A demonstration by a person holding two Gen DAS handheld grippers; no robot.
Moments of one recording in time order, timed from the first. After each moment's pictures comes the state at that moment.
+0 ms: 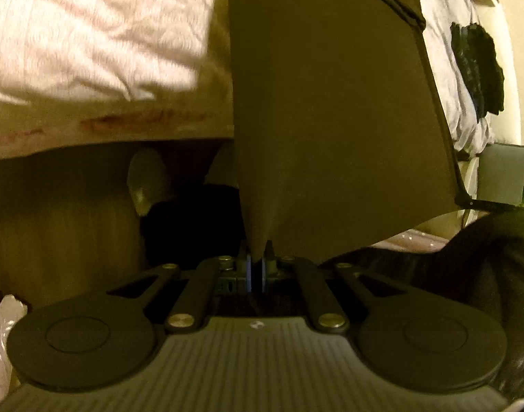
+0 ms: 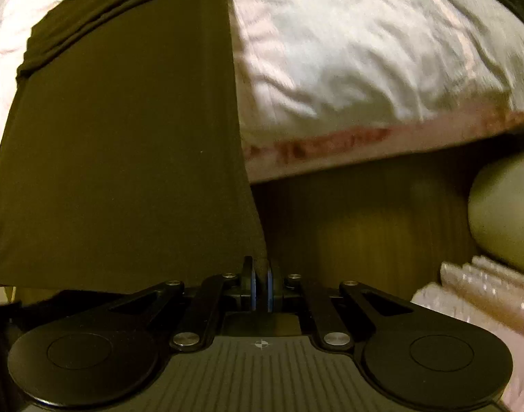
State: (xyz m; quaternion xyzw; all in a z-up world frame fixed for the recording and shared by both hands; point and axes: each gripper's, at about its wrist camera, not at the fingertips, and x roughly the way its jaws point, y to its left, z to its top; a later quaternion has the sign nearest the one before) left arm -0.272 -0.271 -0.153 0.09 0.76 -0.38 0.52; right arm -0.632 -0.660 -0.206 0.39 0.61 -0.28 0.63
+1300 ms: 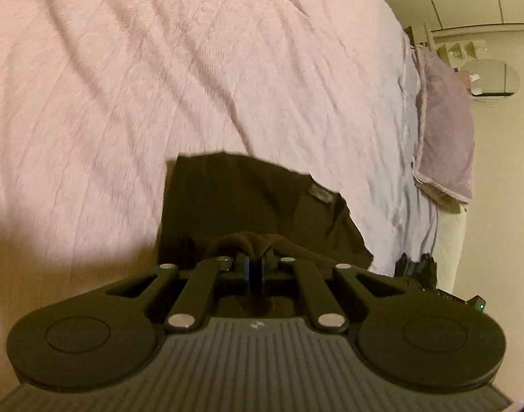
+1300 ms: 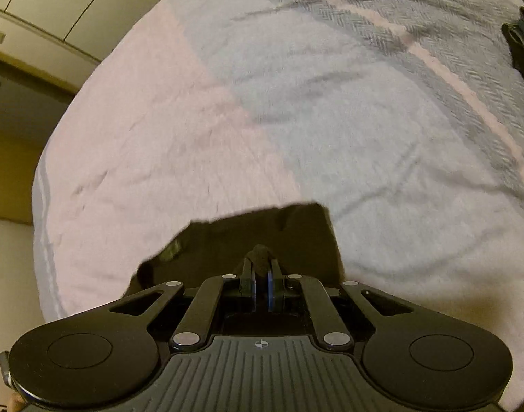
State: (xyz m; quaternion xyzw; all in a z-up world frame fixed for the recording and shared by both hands) left arm 0.081 -0.534 -0.166 -0.13 0.71 -0.35 0.59; right arm -0.355 -1.022 -0.207 0.52 0.38 -0.32 0.70
